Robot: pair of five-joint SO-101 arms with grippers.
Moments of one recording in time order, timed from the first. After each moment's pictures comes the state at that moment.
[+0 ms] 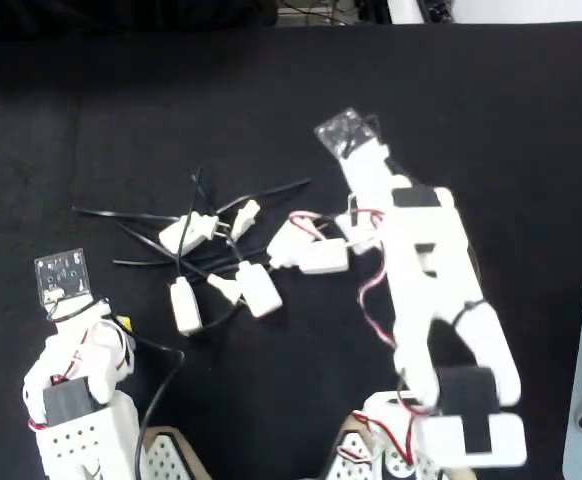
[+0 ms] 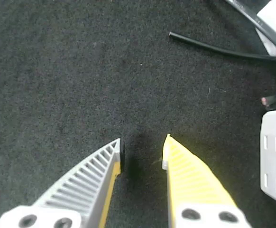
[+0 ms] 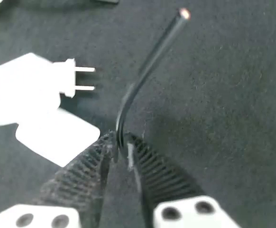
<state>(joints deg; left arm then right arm) -24.4 -102.9 96.3 70.6 -4.1 -2.9 -8.7 32.7 52.7 28.2</state>
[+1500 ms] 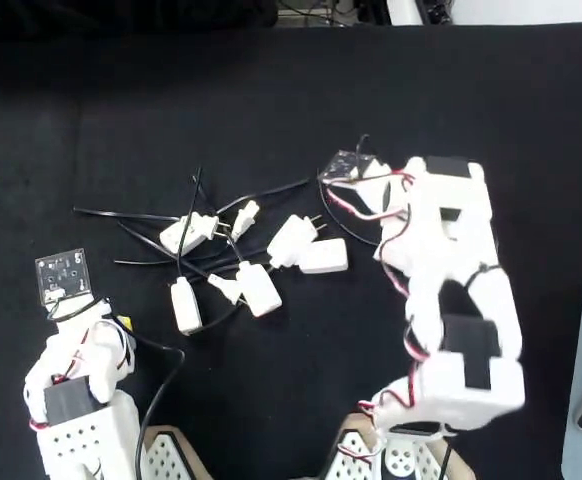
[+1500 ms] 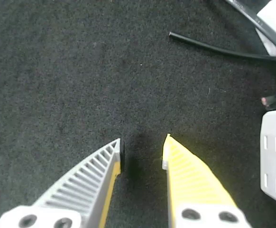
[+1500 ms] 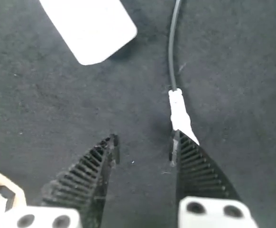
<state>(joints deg) -24.4 -102.9 96.3 70.6 -4.1 6.0 6.5 17.2 78.2 63.2</state>
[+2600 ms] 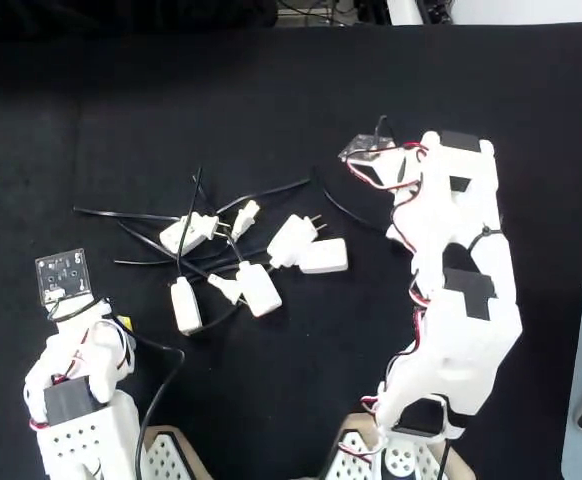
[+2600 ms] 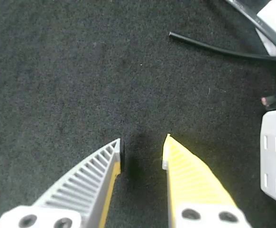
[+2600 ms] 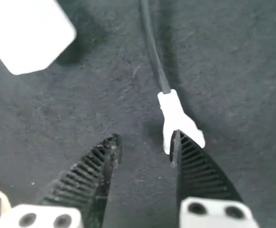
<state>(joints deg) -24.4 -102.9 96.3 70.6 -4.1 10.4 24.1 -0.8 81.2 63.2</state>
